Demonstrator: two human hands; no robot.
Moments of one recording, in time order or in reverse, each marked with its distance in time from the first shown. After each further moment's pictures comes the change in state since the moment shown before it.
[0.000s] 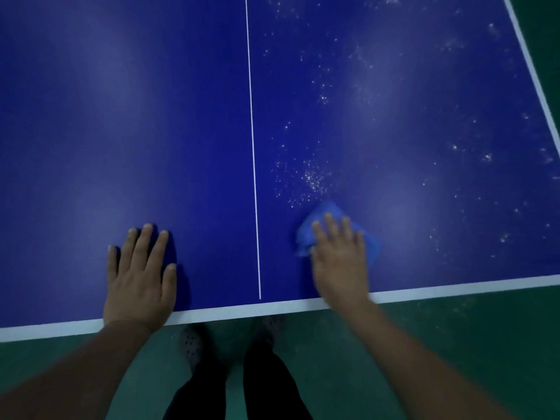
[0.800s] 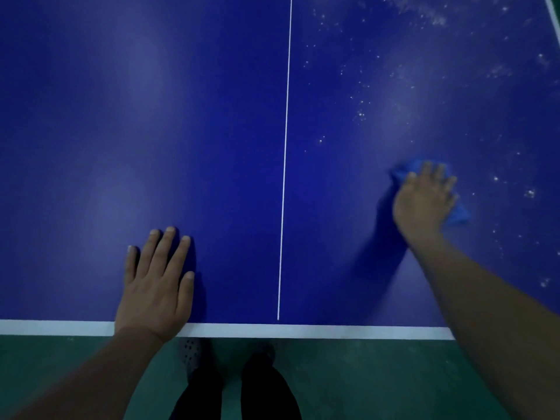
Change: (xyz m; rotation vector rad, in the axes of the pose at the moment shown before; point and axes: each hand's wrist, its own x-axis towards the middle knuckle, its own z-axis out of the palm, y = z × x) left_hand 0.001 -0.001 0.002 0.009 0.014 0.003; right_hand 0.165 0.087 -0.032 0.063 0.100 0.577
